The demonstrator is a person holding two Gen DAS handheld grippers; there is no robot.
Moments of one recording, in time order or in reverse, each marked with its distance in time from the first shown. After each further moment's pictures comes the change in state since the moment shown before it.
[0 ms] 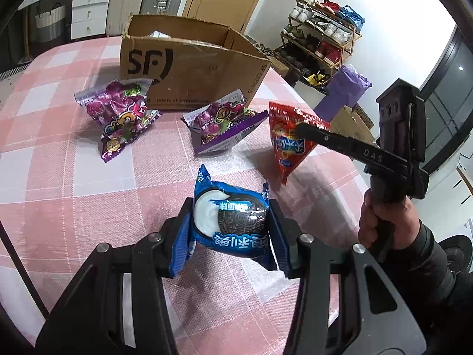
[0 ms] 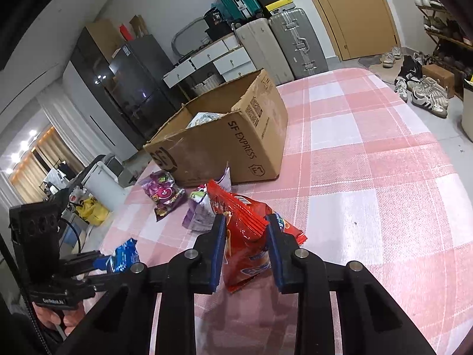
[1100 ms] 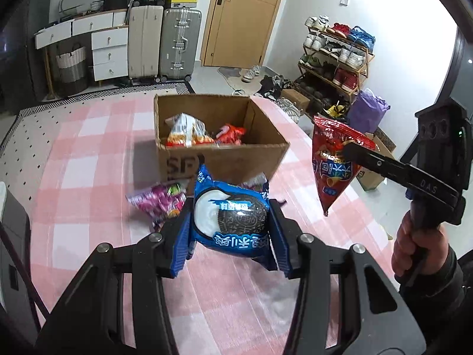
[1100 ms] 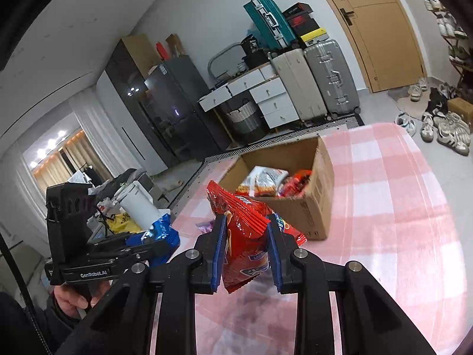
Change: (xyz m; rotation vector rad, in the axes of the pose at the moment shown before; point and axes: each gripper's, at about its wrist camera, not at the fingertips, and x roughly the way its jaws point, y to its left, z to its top) left arm -0.080 -0.010 0.078 0.047 -0.163 0.160; right arm -0.064 0.070 0.061 -0.084 -0.129 0.141
